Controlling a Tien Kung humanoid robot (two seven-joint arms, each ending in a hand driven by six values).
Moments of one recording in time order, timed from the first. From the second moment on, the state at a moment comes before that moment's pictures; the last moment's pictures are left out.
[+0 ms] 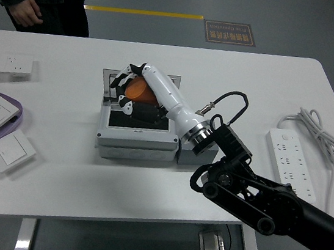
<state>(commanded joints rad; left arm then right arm) -0.04 0.30 -0.02 -0.31 0.02 0.07 0.01 0.67 -0.15 0.49 1.44 -1.61 -0.33 -0.08</state>
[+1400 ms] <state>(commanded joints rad) -0.04 0.29 -0.04 -0.31 0.06 0.07 0.02 0.74 -0.08 0.41 1.17 -1.73 -0.29 -0.11</state>
